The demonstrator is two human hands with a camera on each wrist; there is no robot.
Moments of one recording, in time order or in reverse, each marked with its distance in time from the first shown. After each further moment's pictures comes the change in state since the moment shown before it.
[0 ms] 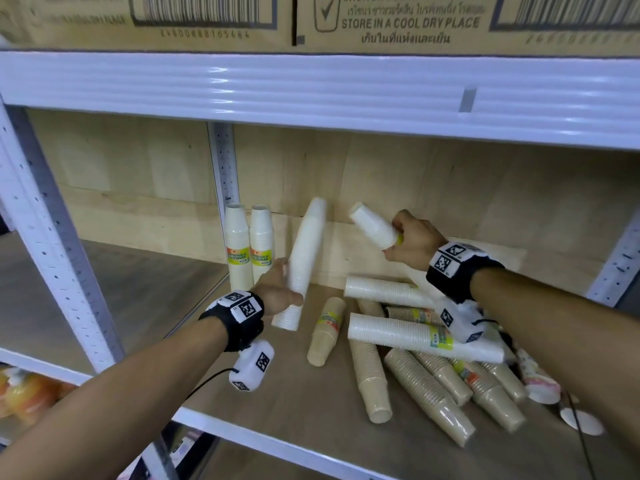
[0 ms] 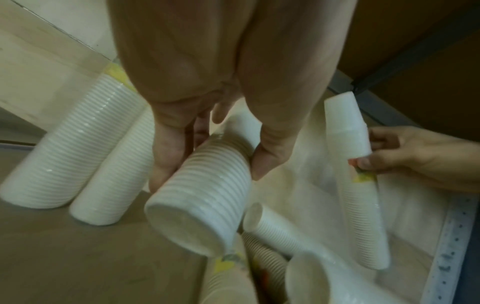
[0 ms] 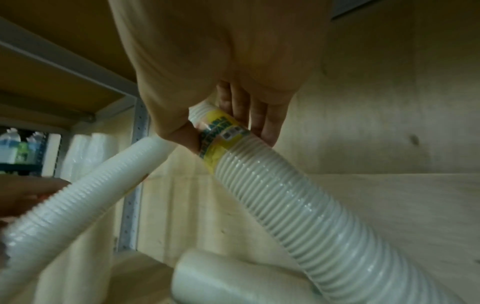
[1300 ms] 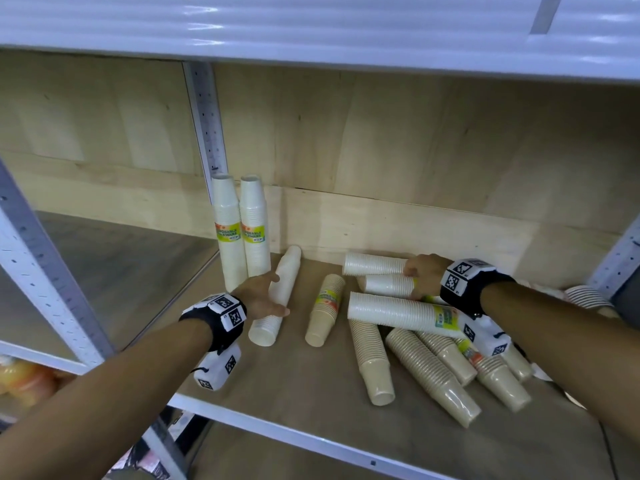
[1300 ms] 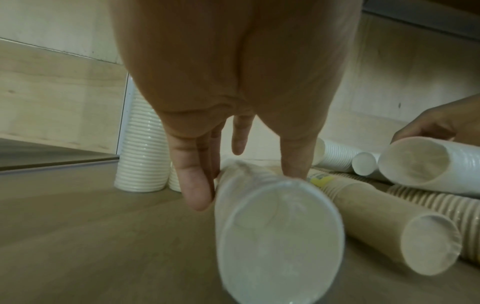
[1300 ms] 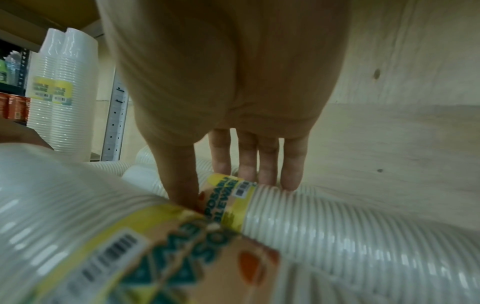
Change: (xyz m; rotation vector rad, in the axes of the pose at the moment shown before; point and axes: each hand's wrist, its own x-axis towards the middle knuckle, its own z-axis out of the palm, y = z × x) left_hand 0.015 -0.064 0.016 0.403 -0.158 -0.084; right_hand -0.013 0.071 0.074 -0.362 -0.516 0.118
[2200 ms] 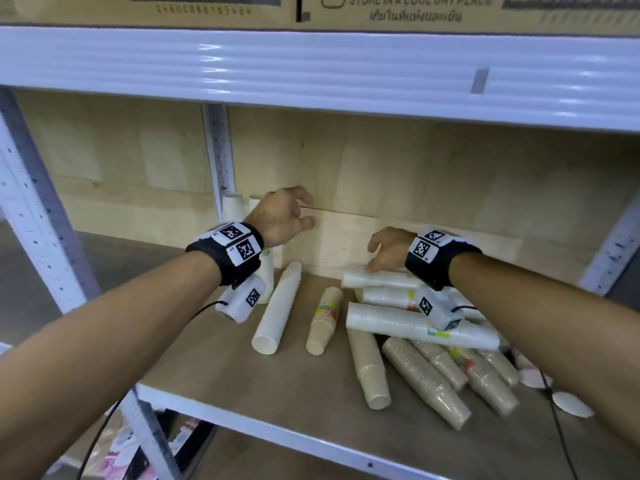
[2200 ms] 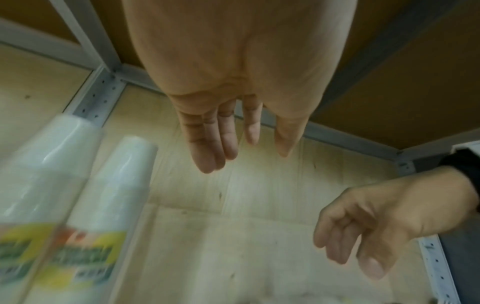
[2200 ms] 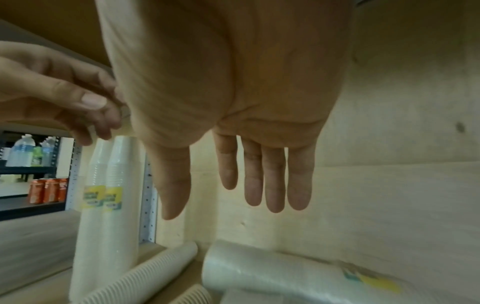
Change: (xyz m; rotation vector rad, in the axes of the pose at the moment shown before) left_hand -0.050 0.110 -0.131 -0.167 0.388 0.392; right_hand -0.031 -0.070 -0.082 0.222 0.115 -0.015
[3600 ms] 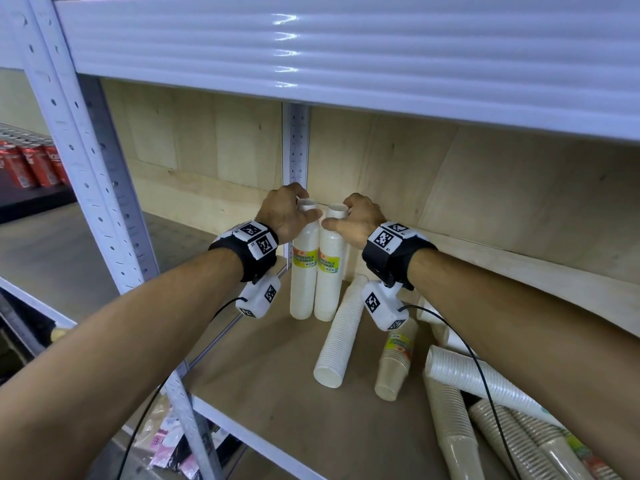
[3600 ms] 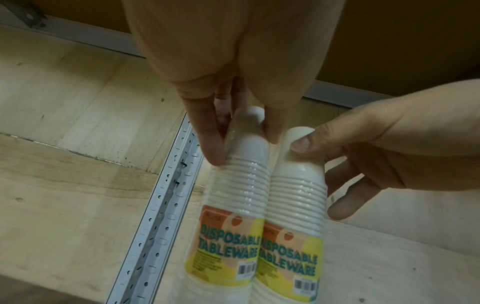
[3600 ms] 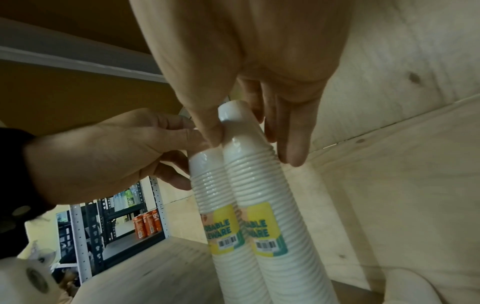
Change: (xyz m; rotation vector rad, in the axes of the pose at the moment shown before) left_hand 0.045 -0.137 -0.049 0.026 0.251 -0.224; right_hand 0.106 -0.195 0.018 0.471 0.246 -0.228
